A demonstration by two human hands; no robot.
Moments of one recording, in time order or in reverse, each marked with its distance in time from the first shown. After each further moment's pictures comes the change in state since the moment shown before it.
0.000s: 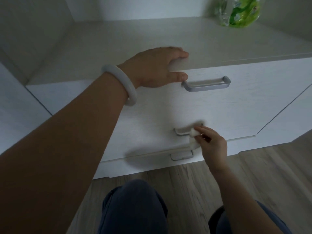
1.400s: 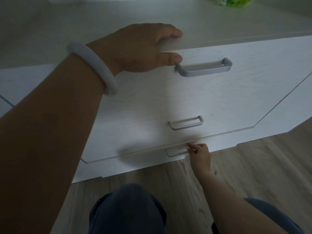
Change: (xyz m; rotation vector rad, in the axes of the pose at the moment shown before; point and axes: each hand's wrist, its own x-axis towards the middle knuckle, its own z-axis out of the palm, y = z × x) left_hand -0.003 0.001 0.002 0.003 0.034 -0.015; right_hand -0.016 0.105 0.050 -0.149 -0.025 0.394
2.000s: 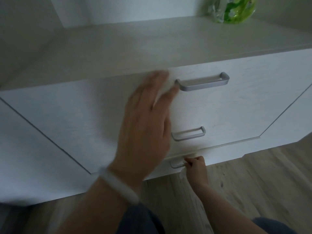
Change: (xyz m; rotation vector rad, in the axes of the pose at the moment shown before) left_hand -0.091 0.048 0.089 0.064 0.619 0.061; right_hand -0.005 0.006 0.021 0.116 -0.107 0.113
